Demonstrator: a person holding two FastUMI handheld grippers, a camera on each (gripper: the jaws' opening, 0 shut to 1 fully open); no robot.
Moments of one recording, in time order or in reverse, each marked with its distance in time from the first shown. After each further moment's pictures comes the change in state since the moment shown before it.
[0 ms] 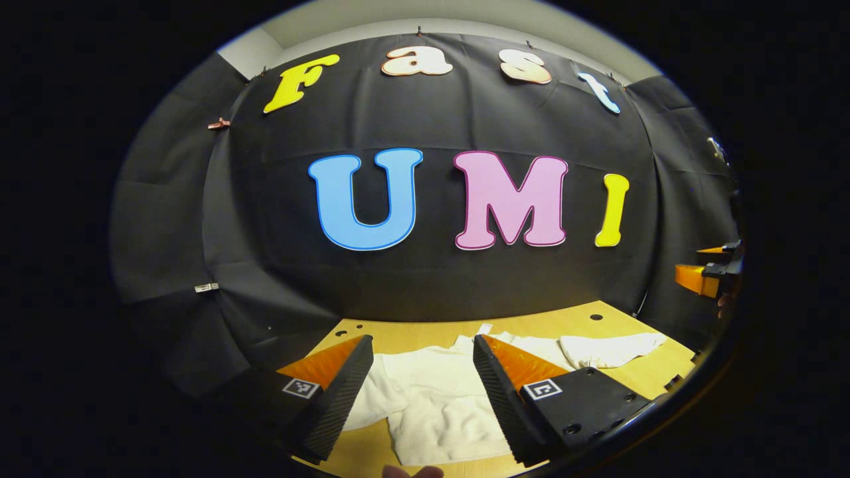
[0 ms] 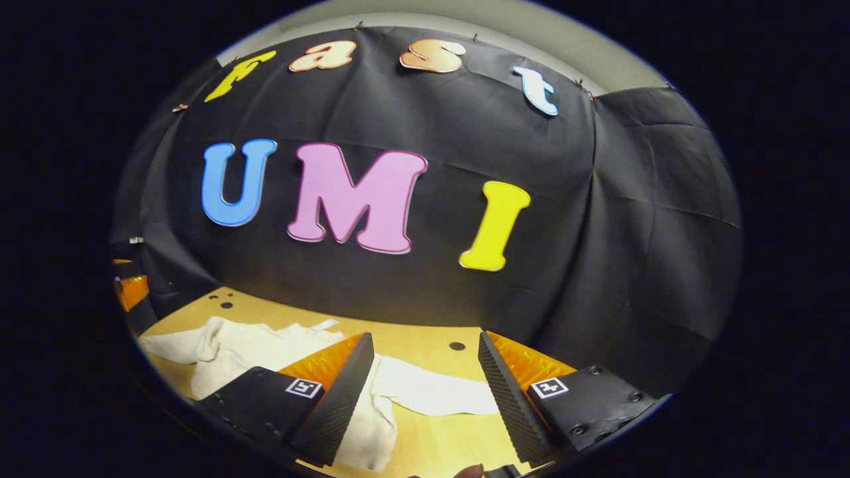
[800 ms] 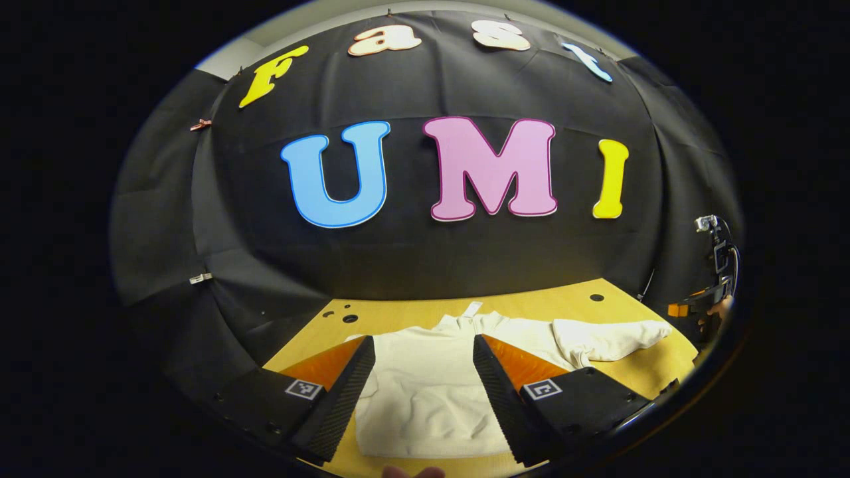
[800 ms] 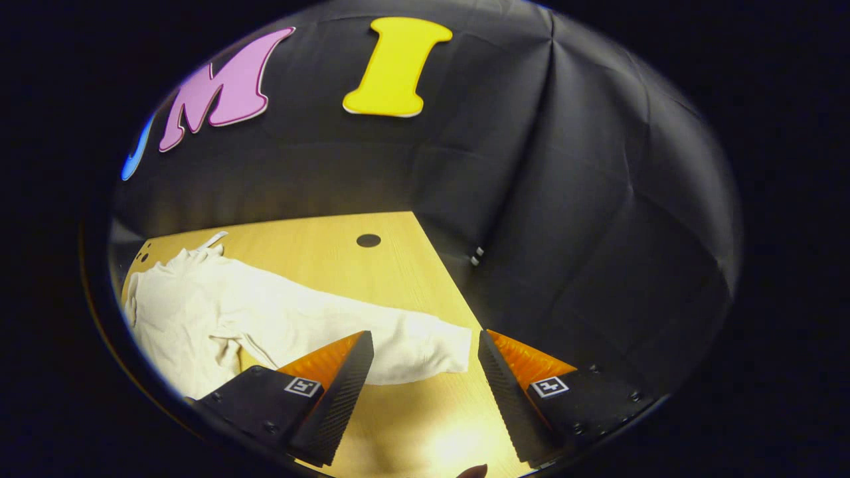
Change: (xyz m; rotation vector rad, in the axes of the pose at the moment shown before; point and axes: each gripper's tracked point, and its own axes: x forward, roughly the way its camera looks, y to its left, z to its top) left arm 0.026 -0.083 -0.034 0.035 0.139 0.061; right arm 0.163 -0.160 -0.221 0.086 0.468 -0.111
